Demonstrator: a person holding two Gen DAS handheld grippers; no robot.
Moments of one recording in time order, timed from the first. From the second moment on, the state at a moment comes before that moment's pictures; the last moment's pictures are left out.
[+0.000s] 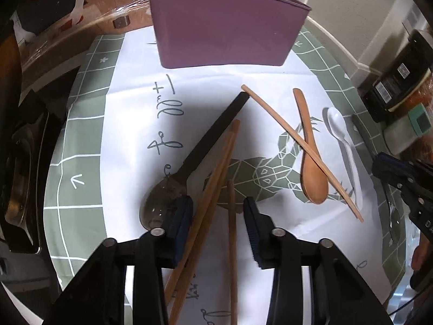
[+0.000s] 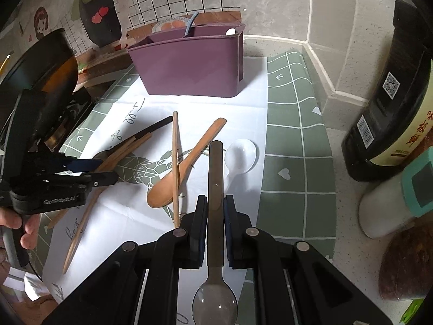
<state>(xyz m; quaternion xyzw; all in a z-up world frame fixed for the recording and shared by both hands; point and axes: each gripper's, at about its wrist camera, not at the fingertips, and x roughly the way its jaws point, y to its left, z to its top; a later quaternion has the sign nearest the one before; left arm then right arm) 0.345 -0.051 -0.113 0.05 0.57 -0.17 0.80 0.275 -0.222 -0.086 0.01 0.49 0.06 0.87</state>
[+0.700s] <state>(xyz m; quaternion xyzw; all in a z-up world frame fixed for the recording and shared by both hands) 0.330 -0.022 -0.083 0.01 0.56 -0.17 0.81 0.295 -0.188 -0.108 0.00 0.51 0.11 0.85</state>
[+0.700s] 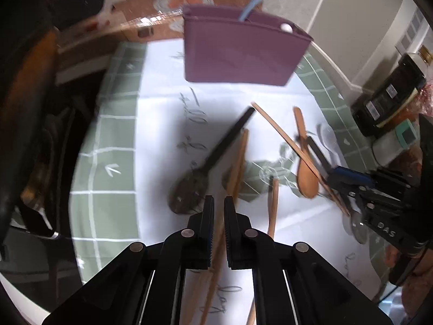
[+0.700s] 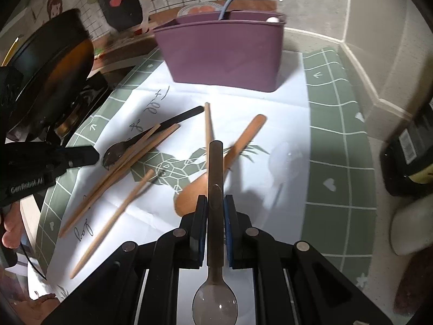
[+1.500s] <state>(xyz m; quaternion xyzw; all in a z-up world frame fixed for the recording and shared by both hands) 0.360 -0.049 -0.112 0.04 0.58 -0.16 0.80 0.277 -0.230 -0.113 0.02 0.52 0.07 0.85</state>
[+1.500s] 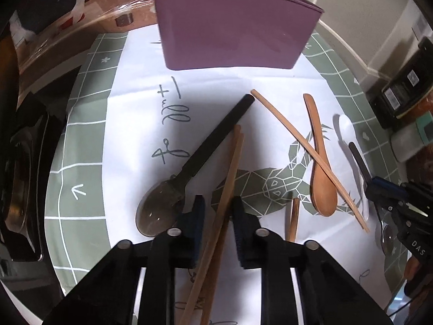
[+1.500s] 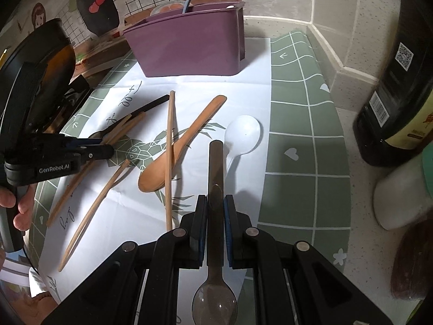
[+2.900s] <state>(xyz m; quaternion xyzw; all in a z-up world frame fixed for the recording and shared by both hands) 0.332 -0.012 -0.085 0.00 0.58 -0.17 0.80 0.315 -0.188 -0.115 -0.03 0.53 0.11 0.84</state>
